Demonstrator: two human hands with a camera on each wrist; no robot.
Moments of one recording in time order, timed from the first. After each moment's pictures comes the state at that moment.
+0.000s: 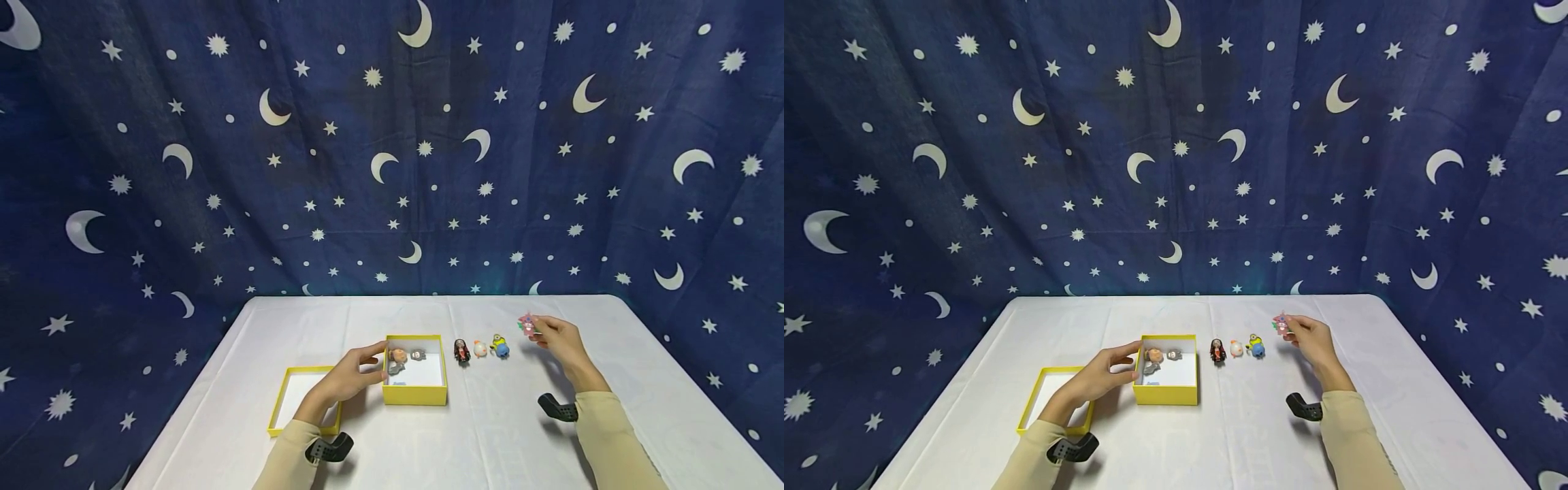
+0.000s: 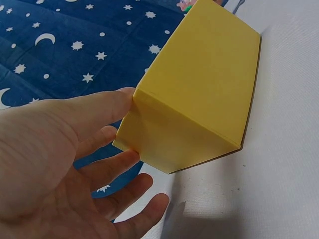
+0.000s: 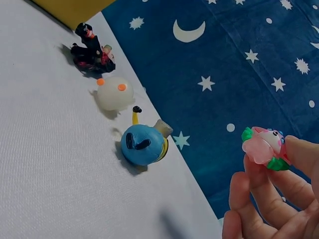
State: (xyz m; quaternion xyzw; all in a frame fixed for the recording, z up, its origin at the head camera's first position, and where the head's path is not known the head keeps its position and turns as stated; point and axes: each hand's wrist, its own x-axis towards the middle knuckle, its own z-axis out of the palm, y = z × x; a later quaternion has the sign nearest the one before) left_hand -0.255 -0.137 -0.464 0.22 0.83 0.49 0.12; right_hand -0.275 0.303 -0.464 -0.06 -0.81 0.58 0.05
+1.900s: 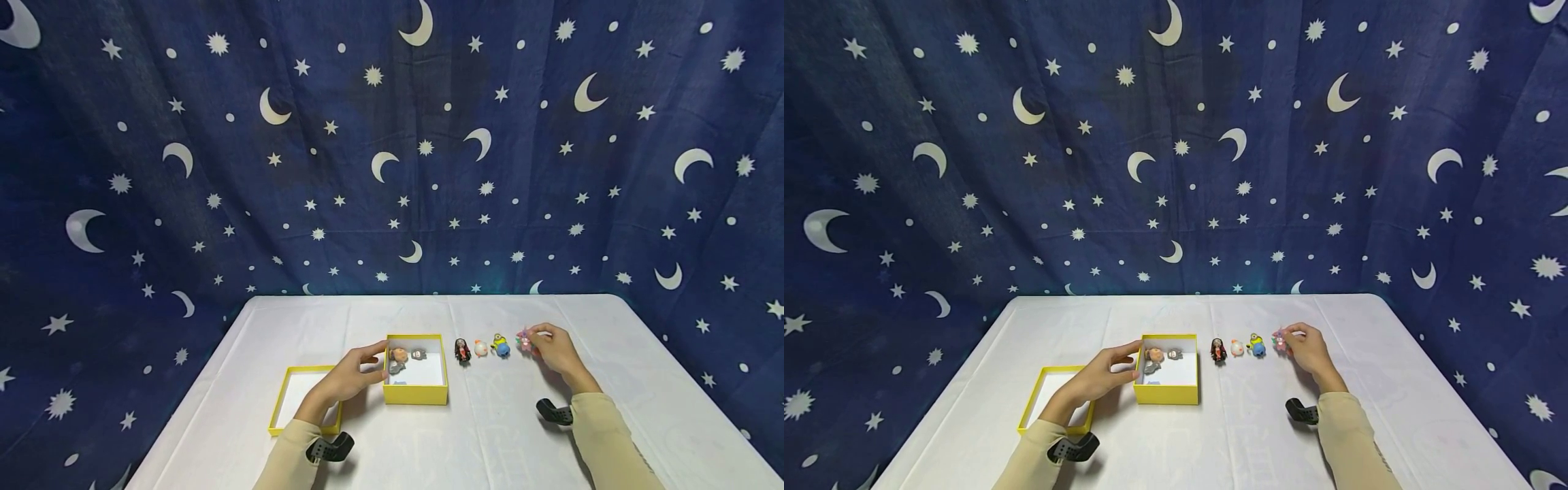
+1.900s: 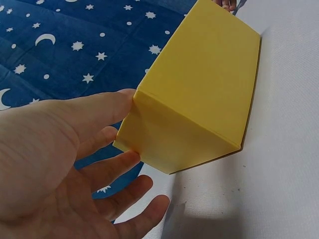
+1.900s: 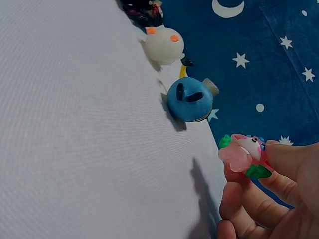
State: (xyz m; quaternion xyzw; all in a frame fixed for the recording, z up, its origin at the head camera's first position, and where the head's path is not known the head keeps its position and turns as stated) left_hand -0.256 -0.137 -0.464 0.22 0.83 0.49 0.13; right_hand -0.279 0.300 -0.485 -0.06 -0.86 0.51 0.04
